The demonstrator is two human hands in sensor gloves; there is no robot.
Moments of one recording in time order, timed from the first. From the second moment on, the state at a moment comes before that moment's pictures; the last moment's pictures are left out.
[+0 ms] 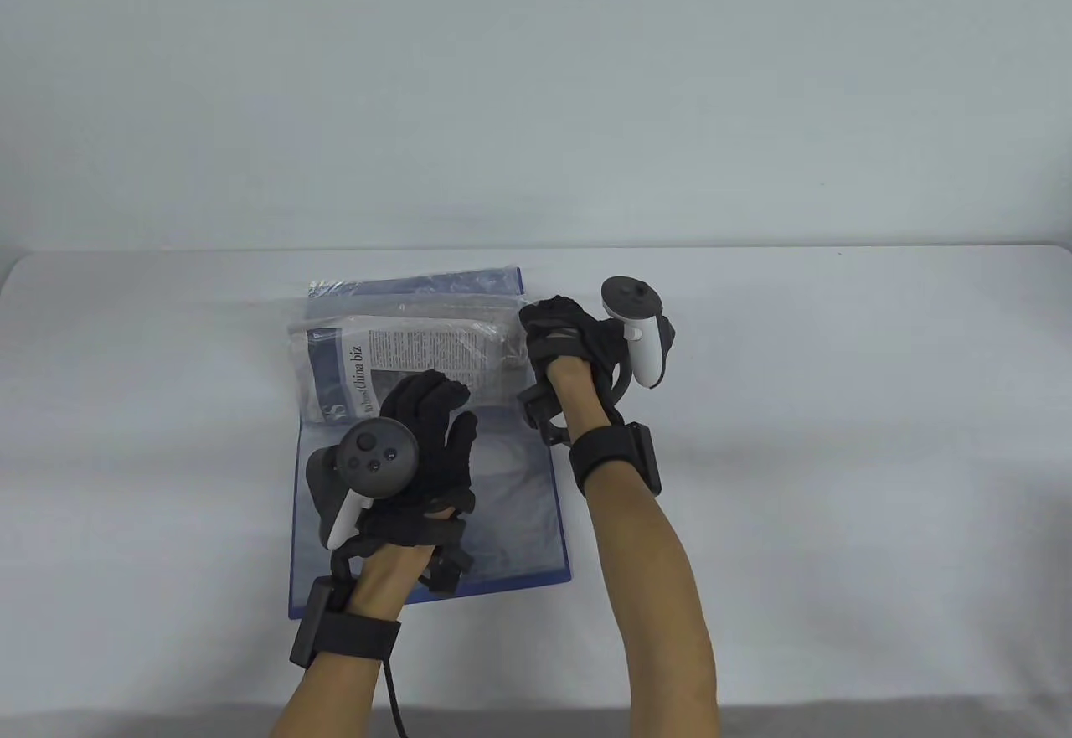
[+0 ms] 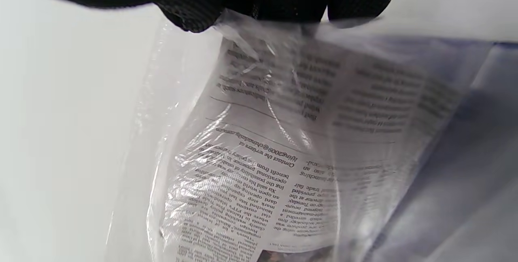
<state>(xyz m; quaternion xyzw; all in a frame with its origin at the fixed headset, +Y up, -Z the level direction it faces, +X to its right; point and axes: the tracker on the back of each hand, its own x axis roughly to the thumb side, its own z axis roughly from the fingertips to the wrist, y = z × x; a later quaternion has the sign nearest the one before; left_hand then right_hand) -0.182 -0.681 -0.346 0.03 -0.06 0.37 0.92 0.047 -0.713 -0.524 -0.06 0.20 0.75 0.63</state>
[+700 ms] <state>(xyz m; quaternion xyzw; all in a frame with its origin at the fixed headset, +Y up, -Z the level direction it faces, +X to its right) -0.263 -0.736 -0.358 -0.08 0.28 0.39 0.87 0.073 -0.740 -0.463 0.00 0.32 0.85 0.41</state>
